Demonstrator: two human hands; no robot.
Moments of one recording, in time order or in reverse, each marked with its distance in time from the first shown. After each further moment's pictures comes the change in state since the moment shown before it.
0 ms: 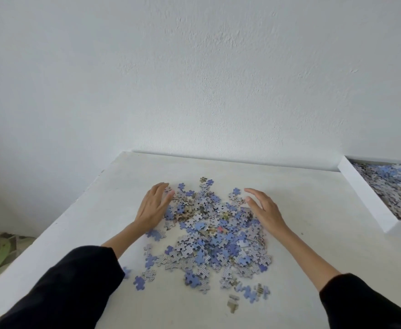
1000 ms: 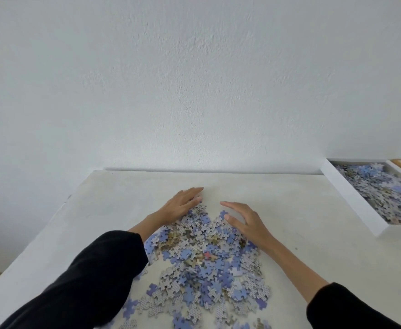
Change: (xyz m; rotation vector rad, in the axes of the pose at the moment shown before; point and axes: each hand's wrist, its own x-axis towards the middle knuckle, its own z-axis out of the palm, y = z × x) left_hand 0.099 0.044 0.058 -0.042 -0.488 0.305; right_hand 0.022 0.003 0.008 0.081 -0.100 -0.020
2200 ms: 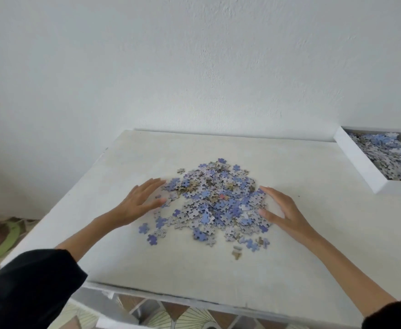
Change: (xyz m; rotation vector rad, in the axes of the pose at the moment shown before) left_hand -0.218 0.011 -0.020 0.074 0.082 -0.241; right_hand -0.132 -0.015 -0.020 -0.041 -0.059 0.065
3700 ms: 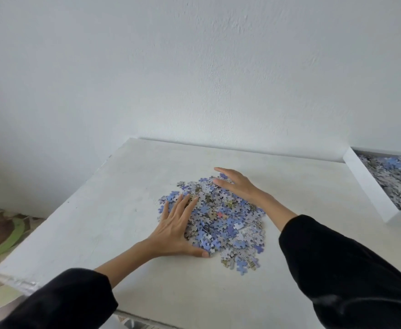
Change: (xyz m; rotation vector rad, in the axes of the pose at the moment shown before) left_hand 0.020 0.066 0.065 0.253 0.048 0.100; right_hand 0.160 -0.038 0.027 -0.182 -0.279 -0.071
